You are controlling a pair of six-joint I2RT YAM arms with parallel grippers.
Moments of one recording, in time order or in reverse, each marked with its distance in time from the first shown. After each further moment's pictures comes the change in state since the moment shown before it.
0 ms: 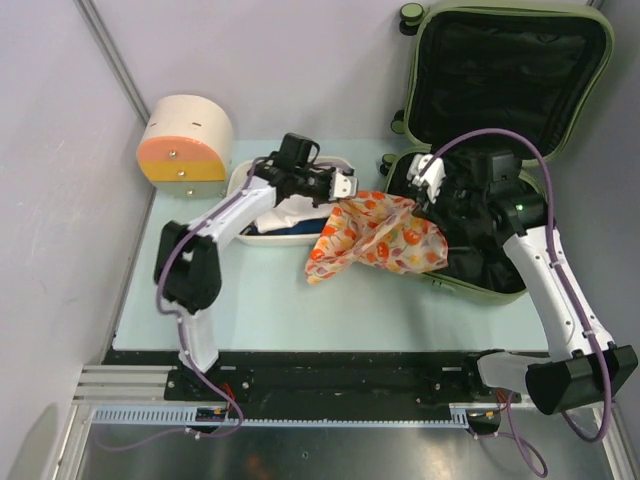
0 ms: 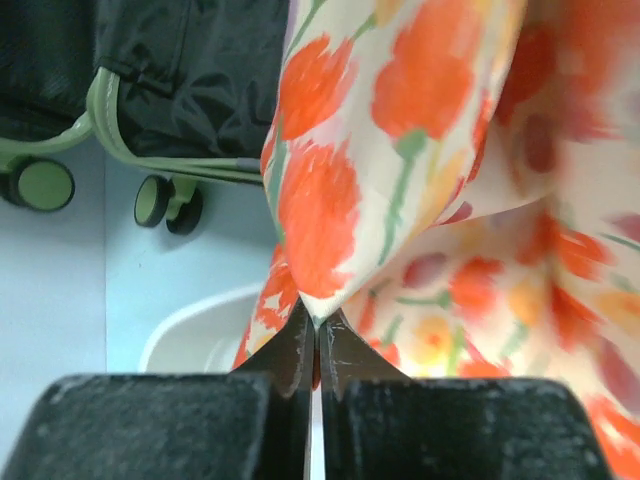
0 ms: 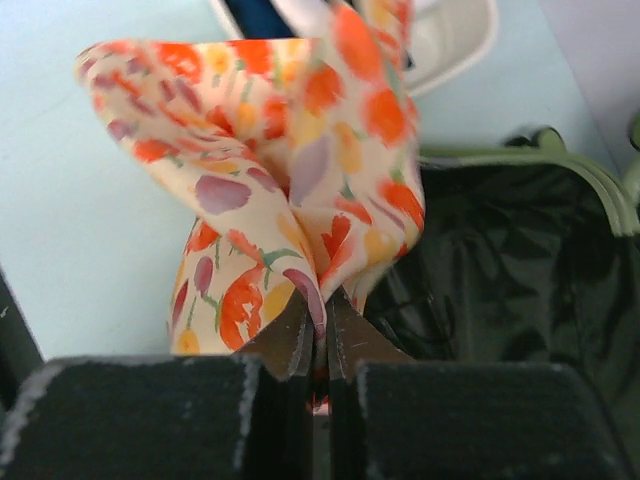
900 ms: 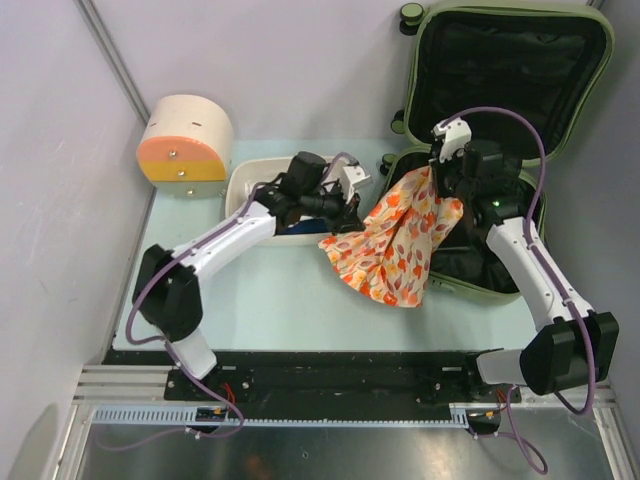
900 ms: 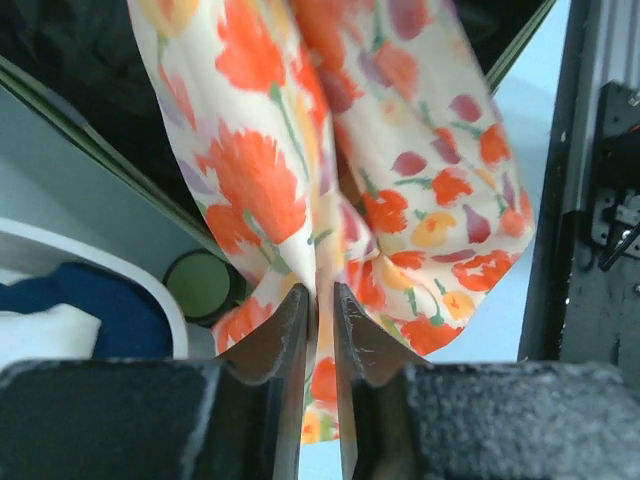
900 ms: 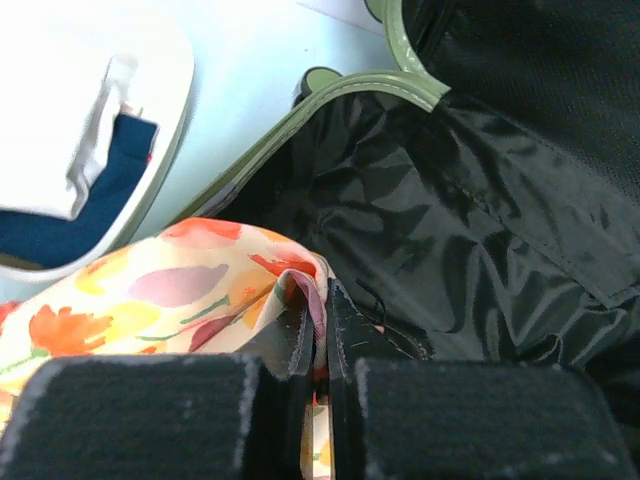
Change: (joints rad) left arm -0.159 -0.227 -0.247 0.113 -0.149 -0.929; right arm -0.046 0.088 -0.147 0.552 0.521 0.586
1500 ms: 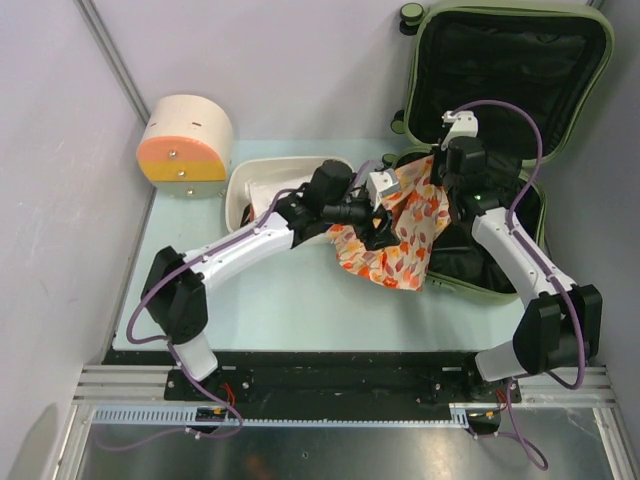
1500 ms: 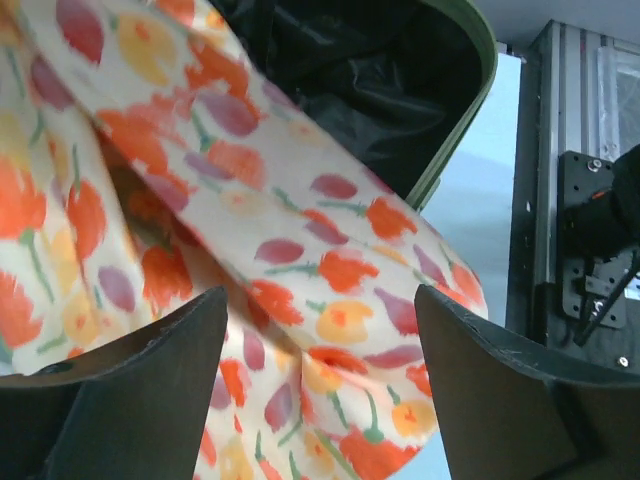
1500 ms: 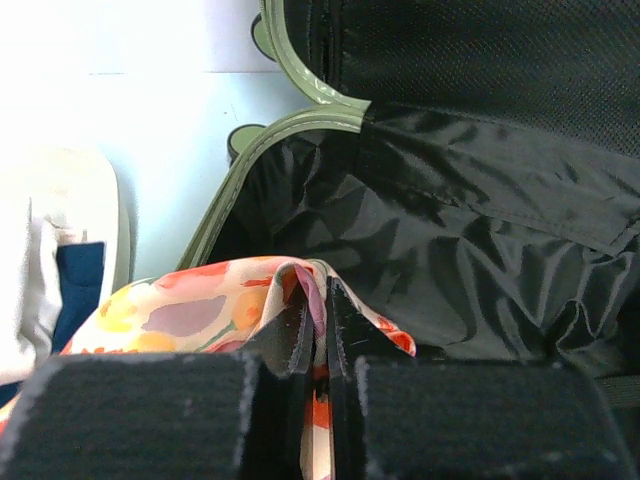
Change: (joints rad) left arm -0.137 -0.017 0.024 0.148 -0.046 -0.097; right arm 0.042 0.116 0.000 0.191 0.315 0.259
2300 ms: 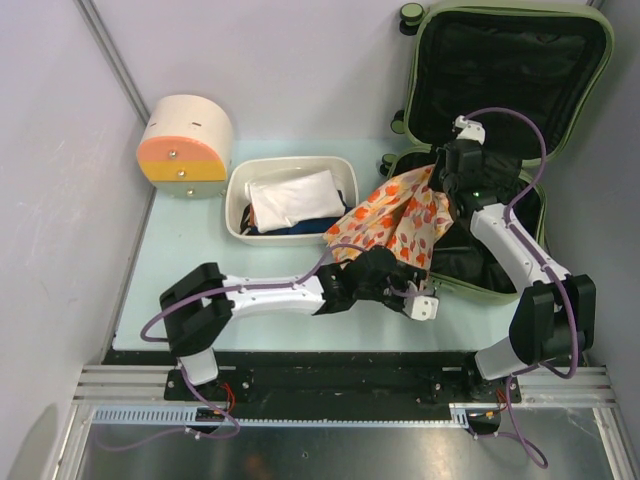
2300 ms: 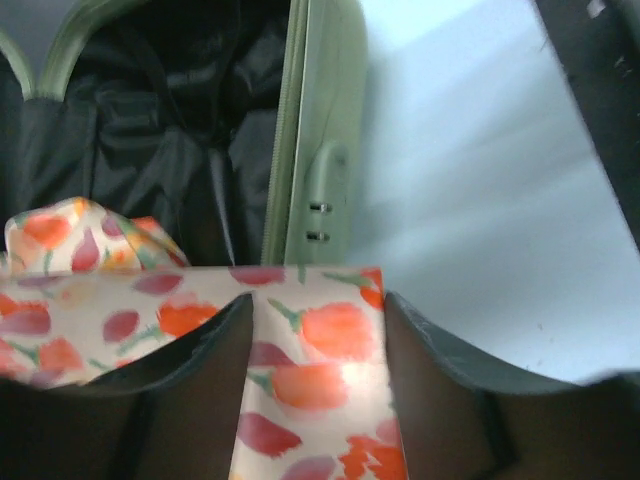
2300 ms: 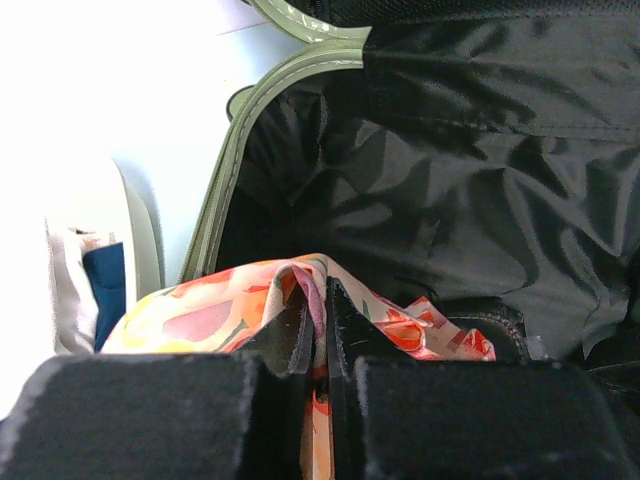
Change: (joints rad) left arm -0.377 0.011 -0.297 0.326 -0.311 0.687; right arm -0.022 0.053 0.000 -0.063 0.010 0.247
